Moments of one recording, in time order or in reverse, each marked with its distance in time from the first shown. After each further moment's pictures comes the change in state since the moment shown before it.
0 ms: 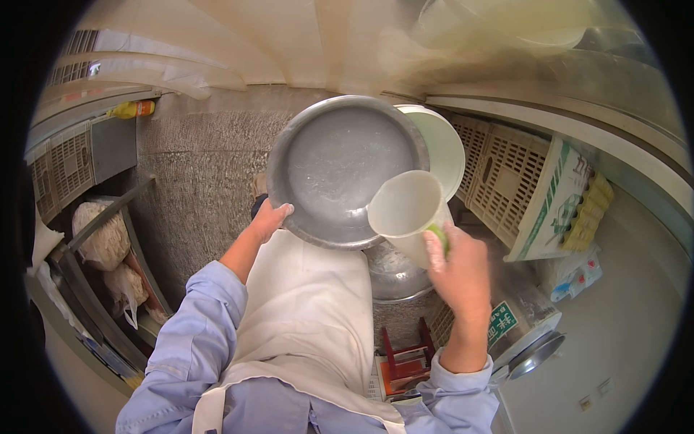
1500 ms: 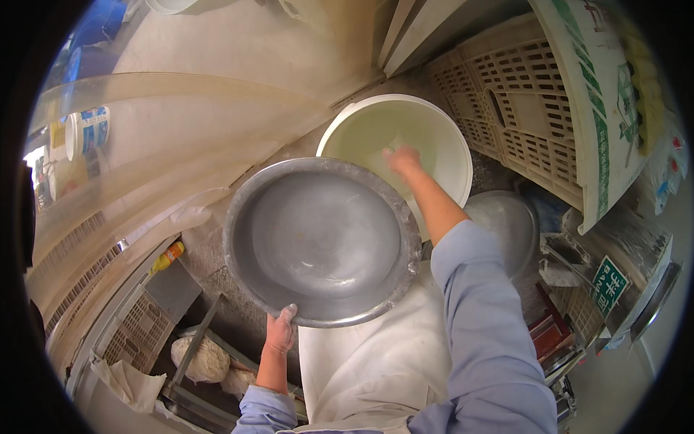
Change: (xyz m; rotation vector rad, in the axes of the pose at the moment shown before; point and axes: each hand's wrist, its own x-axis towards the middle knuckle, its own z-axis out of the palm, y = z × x) left_hand -0.005 -0.009 0.011 -0.081 0.155 0.041; right_hand 0.279 0.239 0.315 0.483 -0.160 0.665
